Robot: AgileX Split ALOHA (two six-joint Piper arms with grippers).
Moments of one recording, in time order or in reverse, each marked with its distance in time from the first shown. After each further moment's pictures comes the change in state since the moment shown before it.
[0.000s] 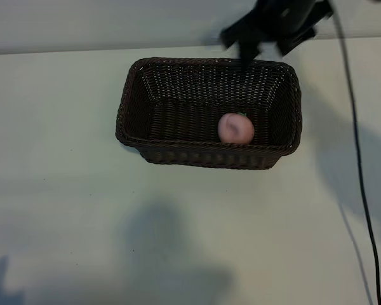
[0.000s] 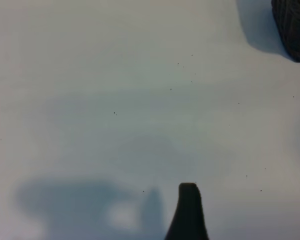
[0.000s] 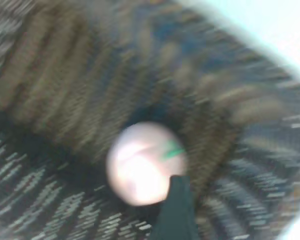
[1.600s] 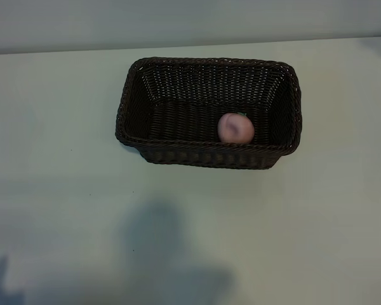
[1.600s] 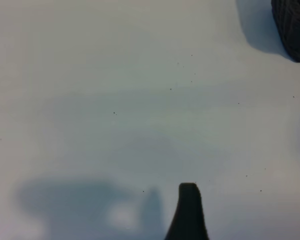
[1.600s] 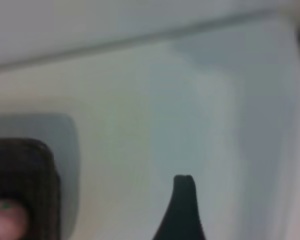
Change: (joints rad) left arm 0.000 0.000 0.000 0.000 0.000 0.000; right arm -0.671 -0.610 0.206 0.184 0.012 -0.126
